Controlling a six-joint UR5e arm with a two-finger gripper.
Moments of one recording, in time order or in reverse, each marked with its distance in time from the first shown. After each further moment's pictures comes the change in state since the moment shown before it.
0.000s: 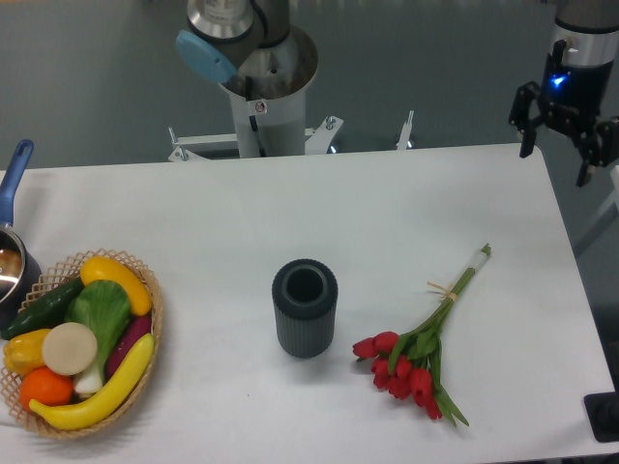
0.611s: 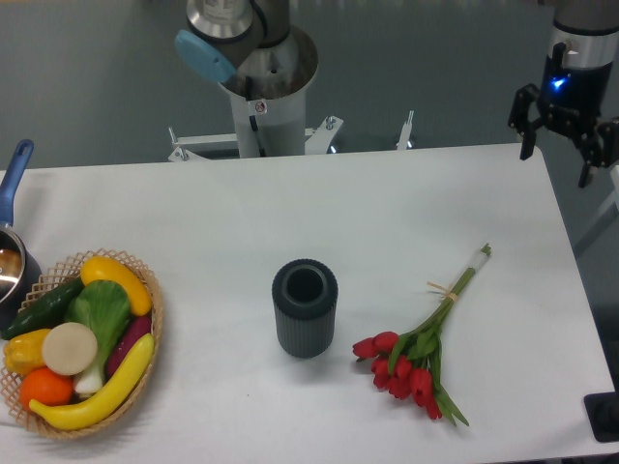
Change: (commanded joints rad) arm -0.017 -0.002 -0.012 0.023 0.012 -0.133
